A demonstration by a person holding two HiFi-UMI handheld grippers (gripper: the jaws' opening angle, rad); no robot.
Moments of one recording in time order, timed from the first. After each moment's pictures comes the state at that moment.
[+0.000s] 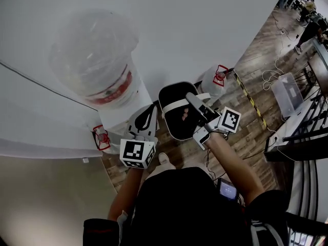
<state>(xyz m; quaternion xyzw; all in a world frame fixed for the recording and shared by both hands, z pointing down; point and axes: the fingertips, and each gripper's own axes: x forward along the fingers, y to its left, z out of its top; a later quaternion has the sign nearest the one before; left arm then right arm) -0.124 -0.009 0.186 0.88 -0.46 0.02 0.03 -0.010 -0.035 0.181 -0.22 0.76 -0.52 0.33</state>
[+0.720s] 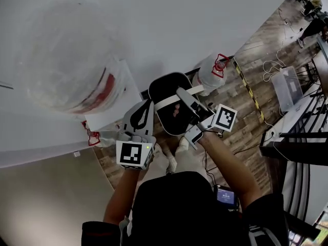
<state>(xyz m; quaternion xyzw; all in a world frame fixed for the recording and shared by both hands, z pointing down) -0.091 -0.056 0.209 0.88 -0.48 0.02 0.03 -0.008 -0.084 0.210 -0.21 0.75 -0.54 0.31</state>
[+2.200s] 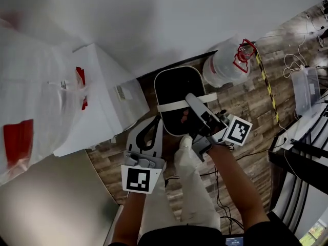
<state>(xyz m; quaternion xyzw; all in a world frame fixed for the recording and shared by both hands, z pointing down) -0.046 -0.103 0.425 0.86 -0.49 0.07 0.09 0.026 -0.162 0.431 -0.23 0.74 -0.57 0.28</state>
